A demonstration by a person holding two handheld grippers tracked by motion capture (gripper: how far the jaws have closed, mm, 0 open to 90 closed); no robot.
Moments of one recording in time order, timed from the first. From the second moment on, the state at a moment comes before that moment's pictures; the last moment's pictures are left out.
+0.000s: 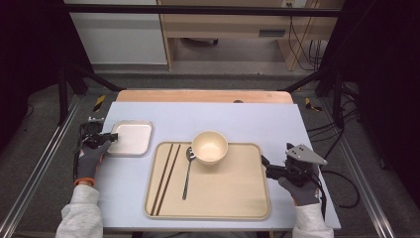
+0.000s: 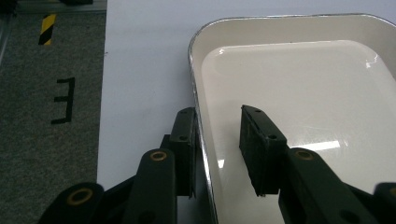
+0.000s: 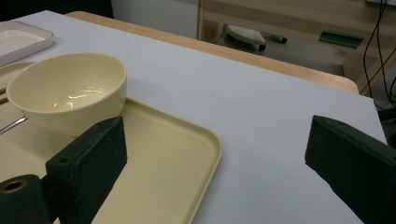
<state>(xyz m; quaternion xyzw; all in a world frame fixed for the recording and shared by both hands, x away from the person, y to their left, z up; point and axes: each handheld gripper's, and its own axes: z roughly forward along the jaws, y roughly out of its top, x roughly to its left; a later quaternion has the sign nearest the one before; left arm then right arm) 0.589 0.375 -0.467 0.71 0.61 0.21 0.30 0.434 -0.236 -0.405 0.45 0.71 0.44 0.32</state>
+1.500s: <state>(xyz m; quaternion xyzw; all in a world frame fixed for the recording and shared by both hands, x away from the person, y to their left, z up) 0.563 0.367 -0.425 0.68 0.60 0.26 0.32 0.434 -0.235 -0.406 0.45 0.71 0.44 0.33</state>
